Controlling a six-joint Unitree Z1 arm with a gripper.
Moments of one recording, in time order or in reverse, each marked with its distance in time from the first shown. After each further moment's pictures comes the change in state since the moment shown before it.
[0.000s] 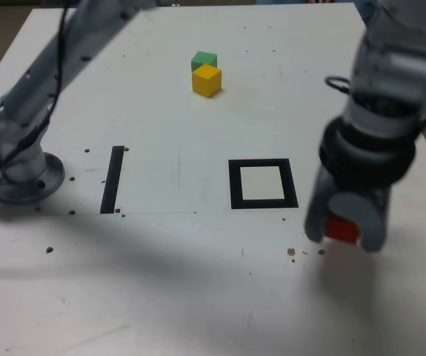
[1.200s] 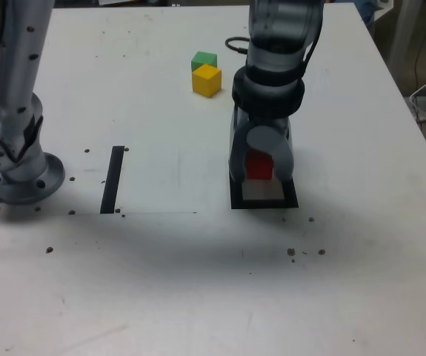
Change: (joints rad) arm 0.296 -0.304 0.715 -0.380 -0.042 0.032
